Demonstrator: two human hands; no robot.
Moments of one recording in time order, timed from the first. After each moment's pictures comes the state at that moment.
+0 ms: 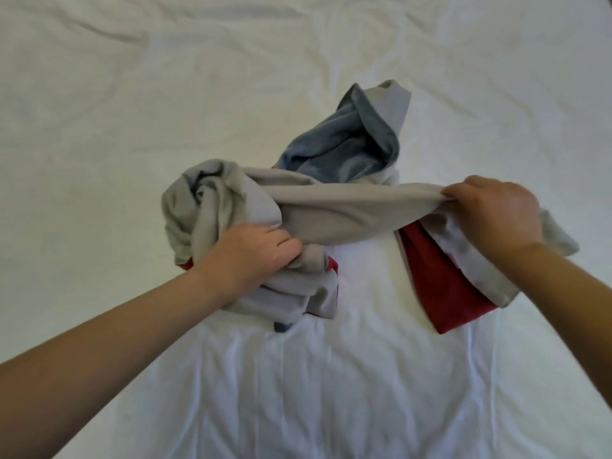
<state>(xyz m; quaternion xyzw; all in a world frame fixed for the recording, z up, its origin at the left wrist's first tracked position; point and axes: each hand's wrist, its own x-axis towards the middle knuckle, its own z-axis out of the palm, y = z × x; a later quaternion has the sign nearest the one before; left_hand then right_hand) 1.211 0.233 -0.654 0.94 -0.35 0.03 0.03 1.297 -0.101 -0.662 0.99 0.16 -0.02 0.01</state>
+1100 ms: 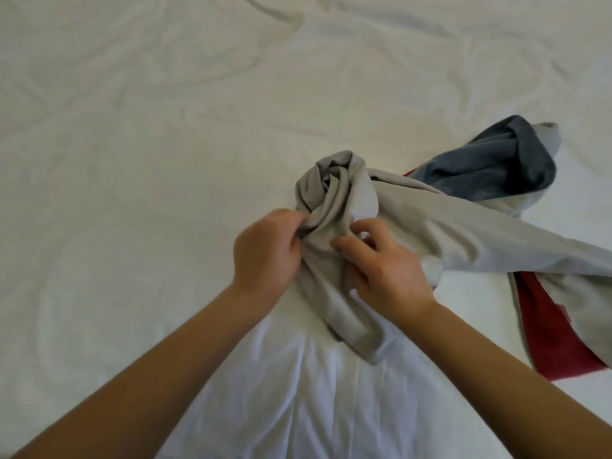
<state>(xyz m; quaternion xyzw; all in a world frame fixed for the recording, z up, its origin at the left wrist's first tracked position) 1.140 0.375 -0.649 0.96 0.14 0.06 0.25 1.189 0.199 -0.654 0.89 0.40 -0.07 -0.22</state>
